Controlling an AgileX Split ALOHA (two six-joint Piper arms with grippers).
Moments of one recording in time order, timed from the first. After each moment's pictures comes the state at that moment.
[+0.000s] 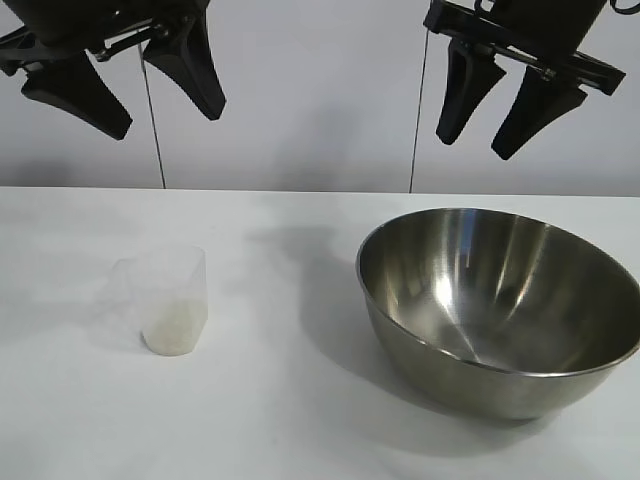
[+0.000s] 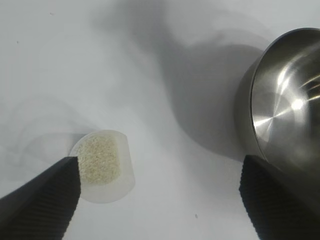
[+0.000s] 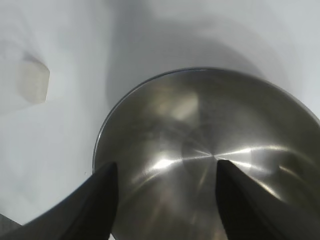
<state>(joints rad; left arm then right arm) -0.41 1.64 -1.32 -0.31 0.79 0.06 0.18 1.87 -1.65 0.29 1.22 -0.10</state>
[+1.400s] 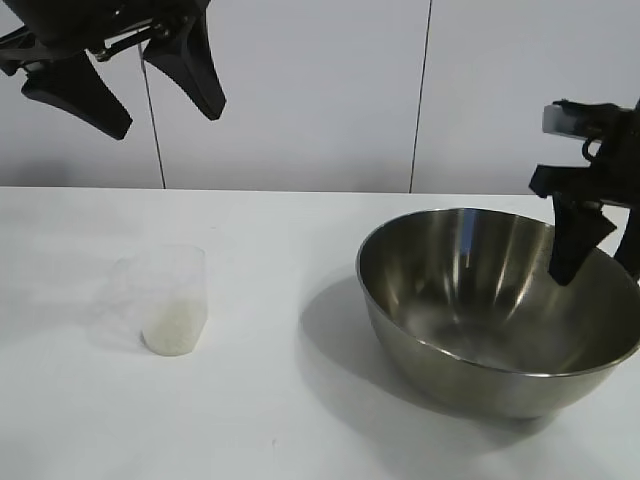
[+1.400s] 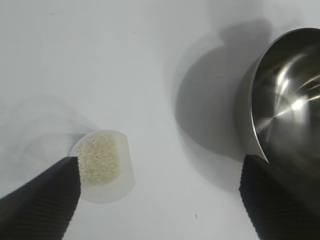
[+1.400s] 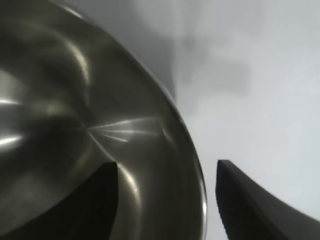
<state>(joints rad) -0.41 1.64 -1.32 -0.31 0.79 0.06 -0.02 1.87 -1.20 0.22 0.89 -0.25</state>
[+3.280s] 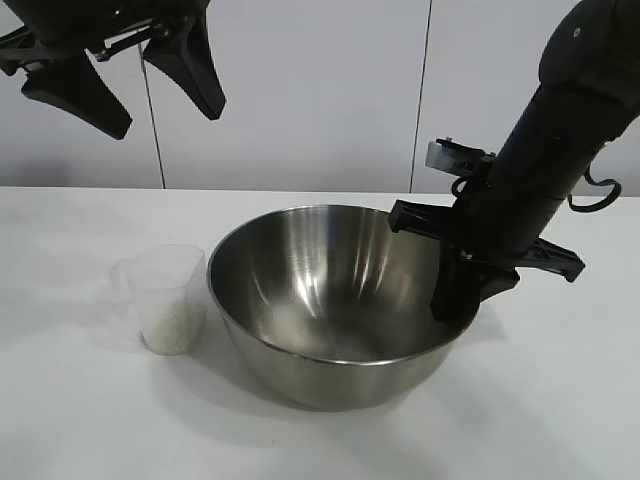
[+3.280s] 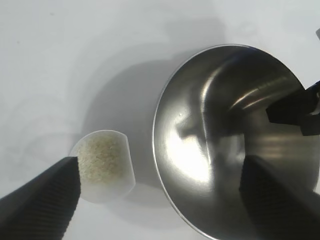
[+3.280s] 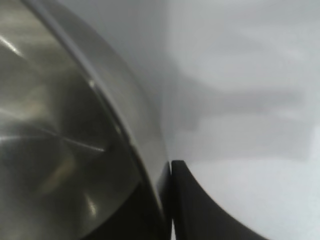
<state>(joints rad) -0.41 1.64 -1.32 -0.31 0.79 0.06 0.24 1.96 -1.19 0.42 0.71 -0.13</state>
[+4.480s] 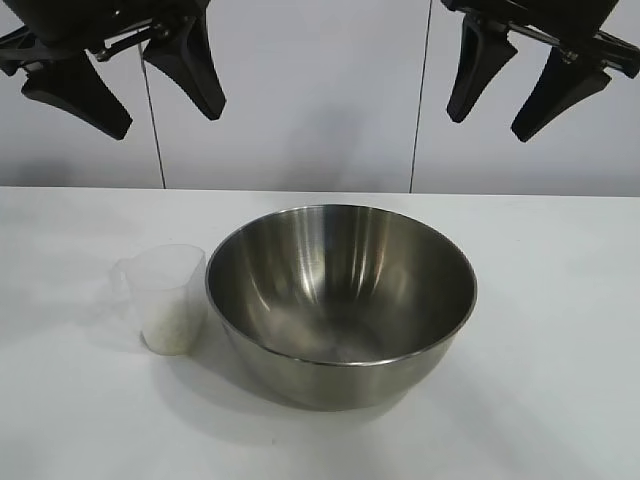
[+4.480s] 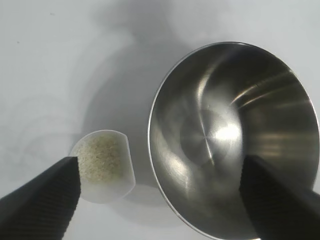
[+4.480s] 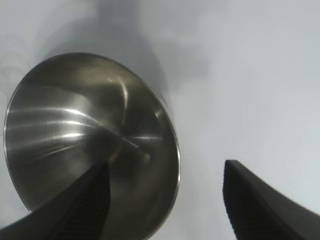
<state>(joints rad) -0.41 1.64 -1.32 -0.31 0.79 0.06 0.15 1.81 -1.61 0.29 1.16 -0.07</state>
